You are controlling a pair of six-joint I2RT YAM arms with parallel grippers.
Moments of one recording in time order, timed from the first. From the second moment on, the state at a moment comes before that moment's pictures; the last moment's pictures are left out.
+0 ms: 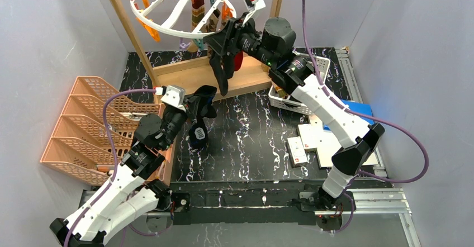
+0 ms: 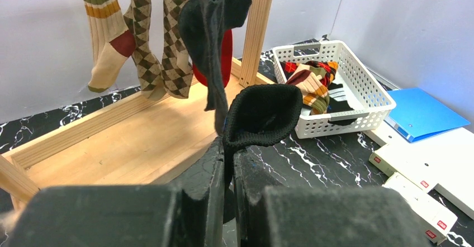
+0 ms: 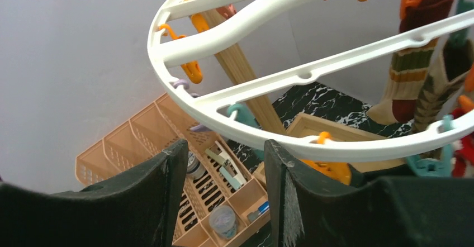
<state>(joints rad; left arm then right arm) -0.66 0.67 0.73 0.04 -0.18 -0.01 0.80 1.70 1.96 -0.12 -0.22 0.43</state>
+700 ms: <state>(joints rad) -0.66 0.66 0.73 0.02 -0.19 0.01 0.73 1.54 1.78 -0.09 -0.08 0.38</state>
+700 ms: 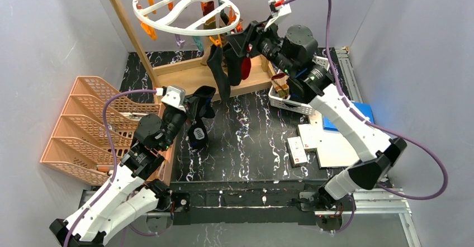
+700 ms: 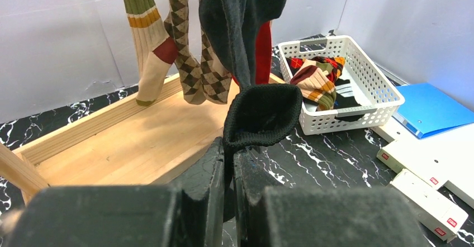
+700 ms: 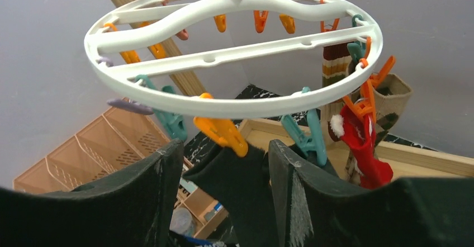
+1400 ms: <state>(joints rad) -0.66 0.63 0.73 -0.03 -0.20 0.01 0.76 1.58 1.72 0.13 -0.34 0.94</state>
